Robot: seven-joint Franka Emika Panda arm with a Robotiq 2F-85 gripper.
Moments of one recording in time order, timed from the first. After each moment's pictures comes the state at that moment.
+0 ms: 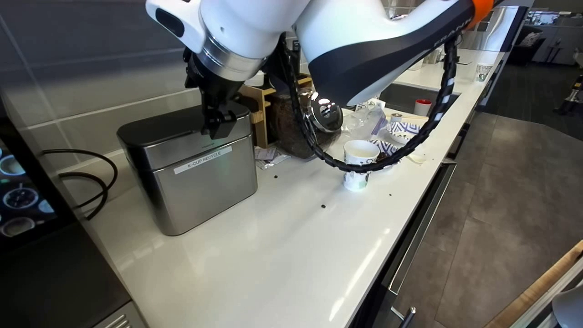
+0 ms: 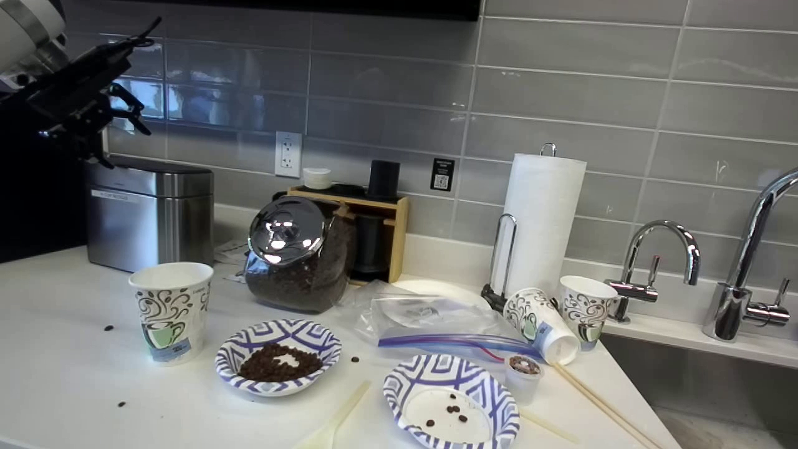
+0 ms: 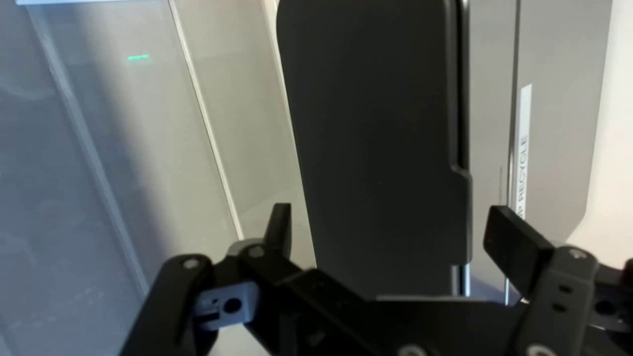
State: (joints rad) arm 0.48 0.27 0.38 -1.88 -1.24 2.65 0.04
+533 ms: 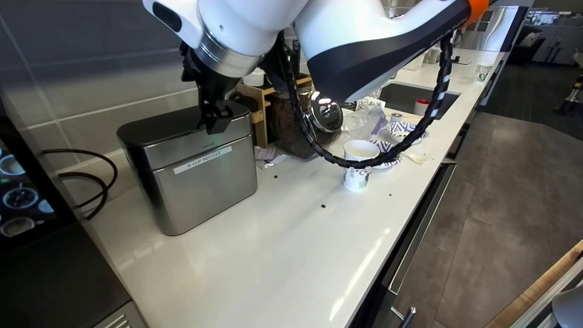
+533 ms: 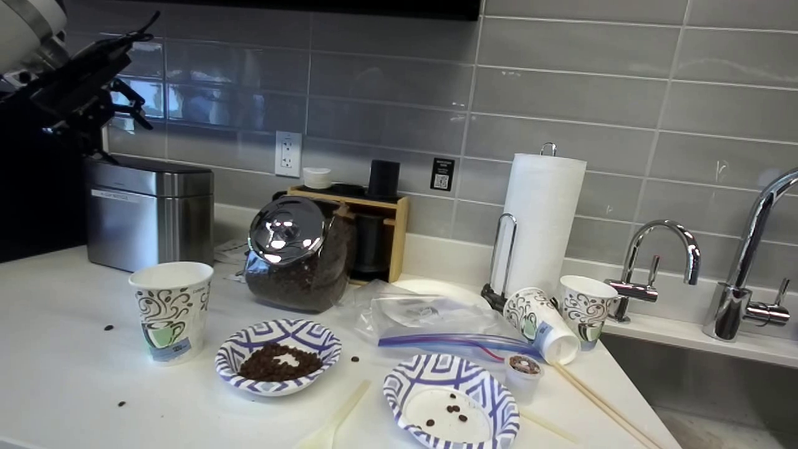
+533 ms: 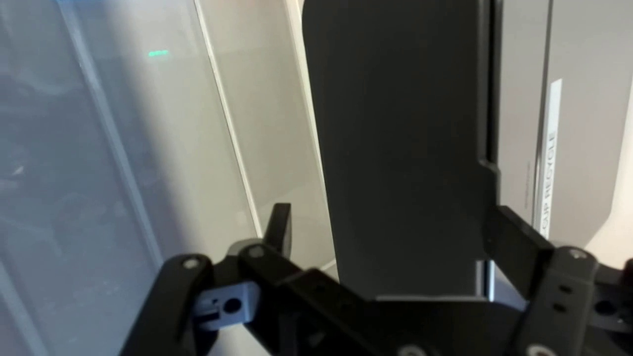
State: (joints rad) arm 0.48 0.27 0.38 -1.86 -1.30 2.65 0.08
